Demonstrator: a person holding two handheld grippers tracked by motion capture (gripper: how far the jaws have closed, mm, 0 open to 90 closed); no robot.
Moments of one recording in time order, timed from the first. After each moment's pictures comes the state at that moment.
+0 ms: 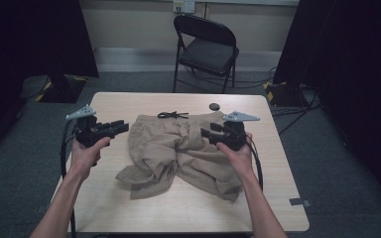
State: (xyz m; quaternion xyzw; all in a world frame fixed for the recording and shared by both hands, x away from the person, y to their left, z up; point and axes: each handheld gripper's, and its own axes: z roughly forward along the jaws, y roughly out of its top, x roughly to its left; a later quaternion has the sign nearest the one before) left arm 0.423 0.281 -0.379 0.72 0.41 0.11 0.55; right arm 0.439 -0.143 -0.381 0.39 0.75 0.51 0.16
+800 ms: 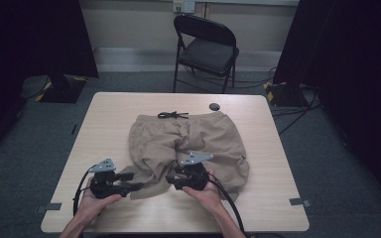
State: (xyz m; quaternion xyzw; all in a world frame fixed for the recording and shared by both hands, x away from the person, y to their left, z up) left arm 0.348 0.249 -0.479 0.80 0.37 0.04 0.47; right arm 0.378 -0.054 -0.476 0.32 0.82 0.46 0.06
